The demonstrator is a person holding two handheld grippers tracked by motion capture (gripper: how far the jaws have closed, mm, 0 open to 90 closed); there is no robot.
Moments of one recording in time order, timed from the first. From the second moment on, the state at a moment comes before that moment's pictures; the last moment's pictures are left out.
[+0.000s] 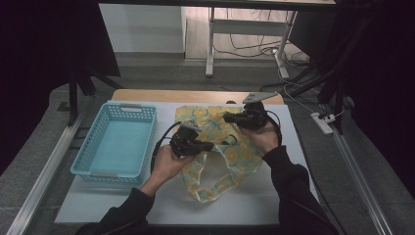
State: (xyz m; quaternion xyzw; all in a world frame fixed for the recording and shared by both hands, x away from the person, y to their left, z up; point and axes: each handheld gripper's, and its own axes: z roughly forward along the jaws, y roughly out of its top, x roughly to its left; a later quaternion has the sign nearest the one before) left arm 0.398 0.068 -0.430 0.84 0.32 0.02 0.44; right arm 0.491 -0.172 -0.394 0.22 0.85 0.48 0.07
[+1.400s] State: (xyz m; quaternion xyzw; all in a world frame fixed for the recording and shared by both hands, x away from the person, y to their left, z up) left arm 0.425 0.091 -0.297 0.80 0.28 0.08 0.52; right arm 0.475 -0.170 -0.302 0.17 0.83 0.52 0.10
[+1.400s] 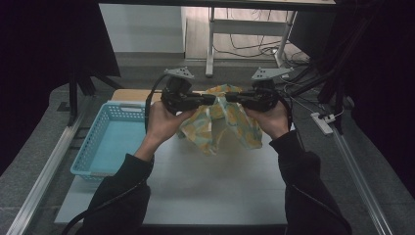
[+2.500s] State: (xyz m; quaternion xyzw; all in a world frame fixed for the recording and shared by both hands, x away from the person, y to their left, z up) left arm 0.428 0.093 -0.235 0.77 0.28 0.15 0.55; right arm 0.472 -0.160 -0.241 0.16 0.81 0.54 0.14
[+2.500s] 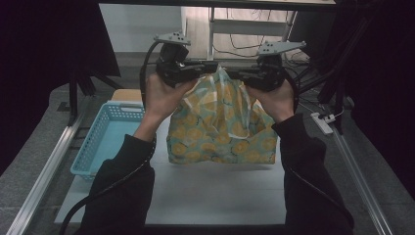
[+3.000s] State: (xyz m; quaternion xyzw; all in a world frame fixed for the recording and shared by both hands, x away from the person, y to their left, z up) left arm 0.444 0.082 -0.258 0.79 0.29 0.16 0.52; right arm 0.487 -0.161 -0.270 0.19 0.82 0.52 0.14
